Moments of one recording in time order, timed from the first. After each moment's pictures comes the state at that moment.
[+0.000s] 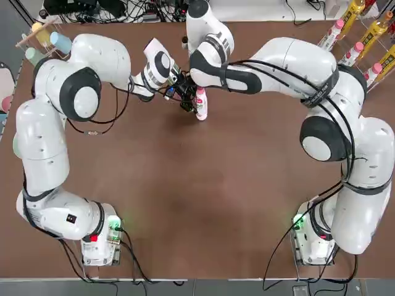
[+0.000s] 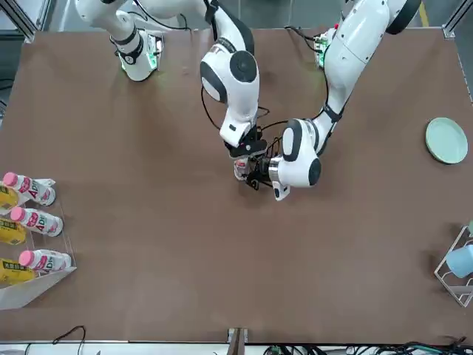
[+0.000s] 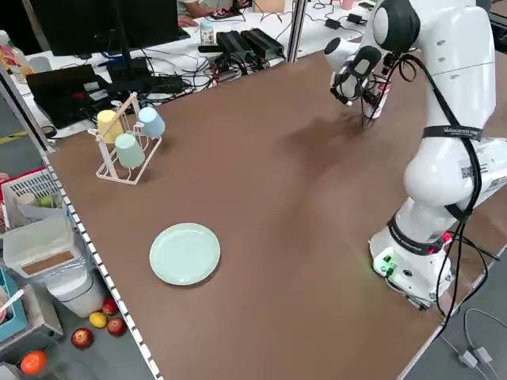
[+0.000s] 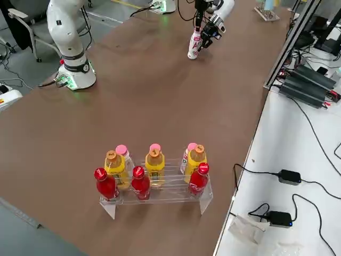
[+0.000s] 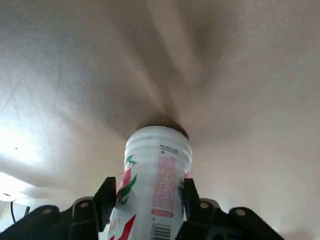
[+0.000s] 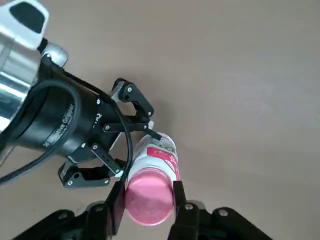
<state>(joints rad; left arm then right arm) -0.31 0.70 -0.34 -1.80 -0.87 2.35 -1.14 0.84 0.59 0.04 -1.37 -0.06 1.99 0.64</state>
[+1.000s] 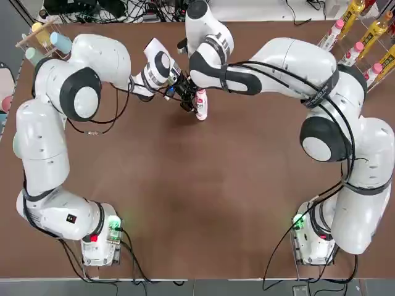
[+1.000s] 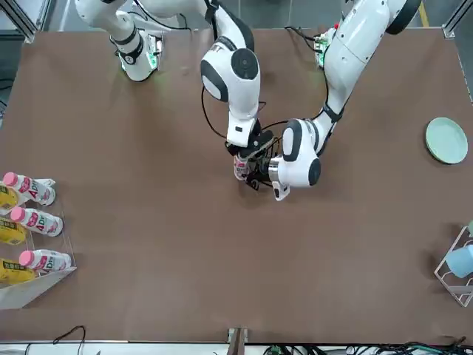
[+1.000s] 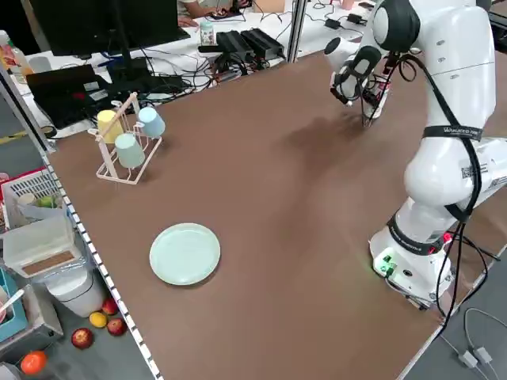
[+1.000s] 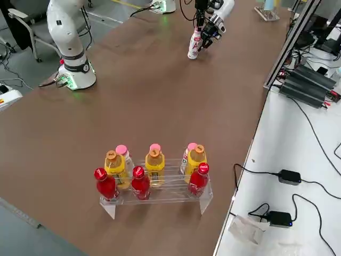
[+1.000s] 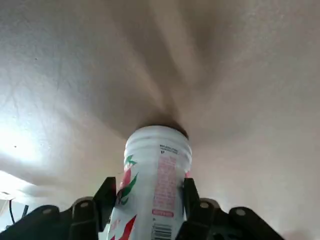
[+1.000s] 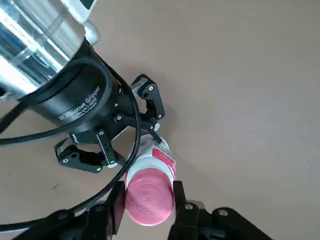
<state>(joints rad) -0.31 0.70 -0.34 -1.80 -0.87 2.35 -1.15 0.84 0.59 0.04 -1.37 -0.08 1.99 0.38</state>
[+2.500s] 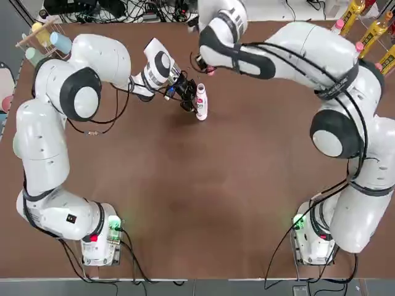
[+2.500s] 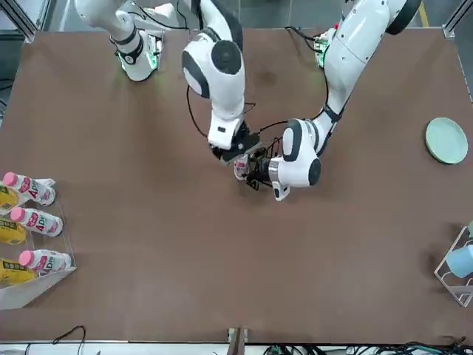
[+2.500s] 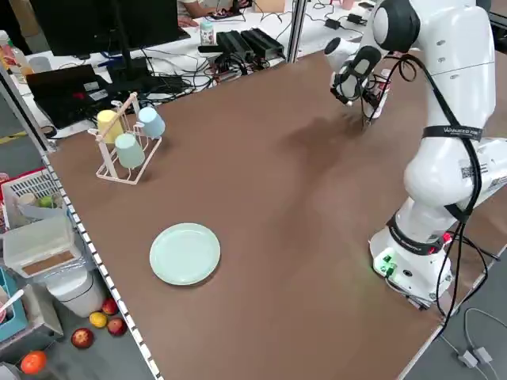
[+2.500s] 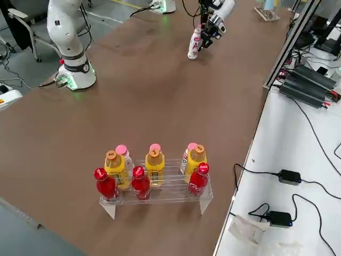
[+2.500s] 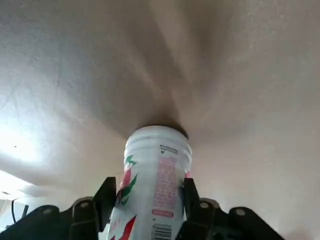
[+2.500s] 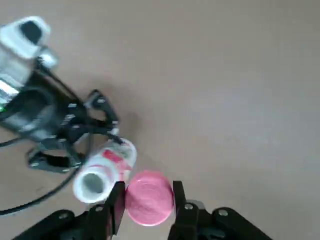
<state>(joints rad) -0.31 0.70 -0.34 -1.80 -0.87 2.35 -1.15 0.75 0.49 0.02 -1.40 -0.08 1.91 0.36</state>
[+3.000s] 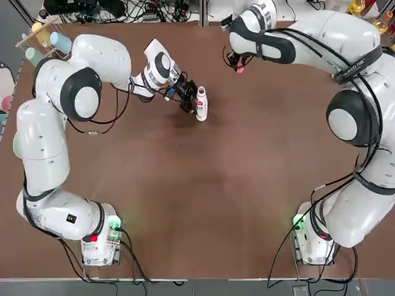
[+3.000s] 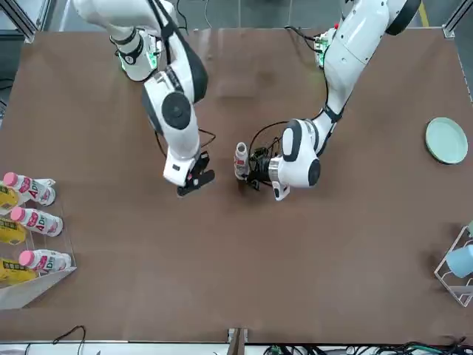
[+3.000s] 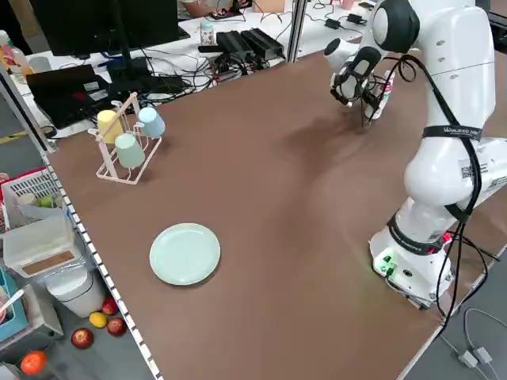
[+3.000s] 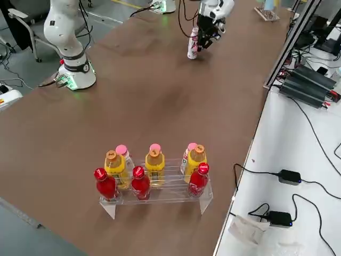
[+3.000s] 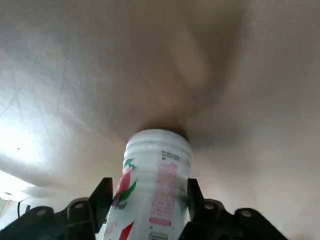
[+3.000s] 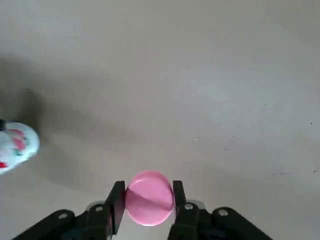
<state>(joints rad) -0.31 0.70 -0.33 -1.80 -0.86 2.35 -1.15 0.55 0.41 0.02 -1.66 -0.08 2.02 0.18</state>
